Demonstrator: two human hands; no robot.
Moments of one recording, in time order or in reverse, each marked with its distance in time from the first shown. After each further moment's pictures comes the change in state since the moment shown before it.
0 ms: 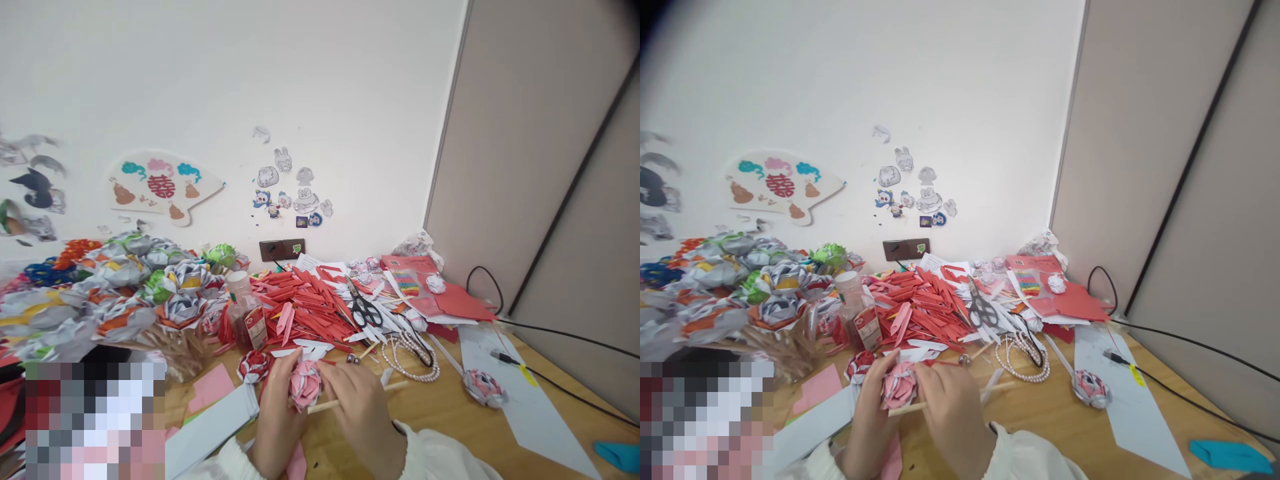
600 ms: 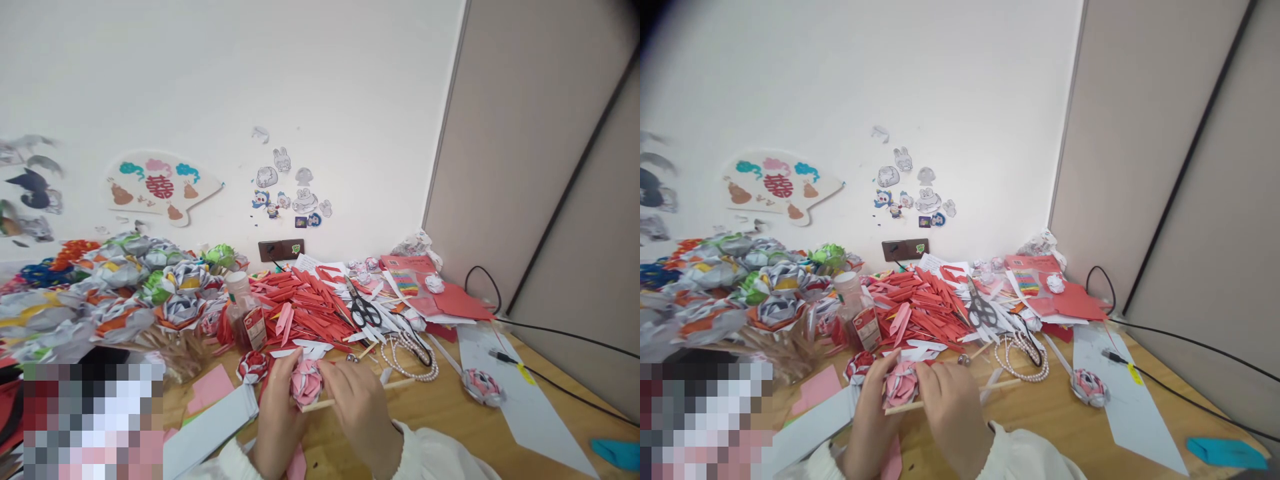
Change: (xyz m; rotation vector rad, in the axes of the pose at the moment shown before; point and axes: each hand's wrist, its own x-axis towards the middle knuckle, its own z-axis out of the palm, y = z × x) left_hand 0.002 0.007 -0.002 0.059 -0.022 0.039; right_hand -0.002 0.002 0.003 -0.142 0.004 -0.034
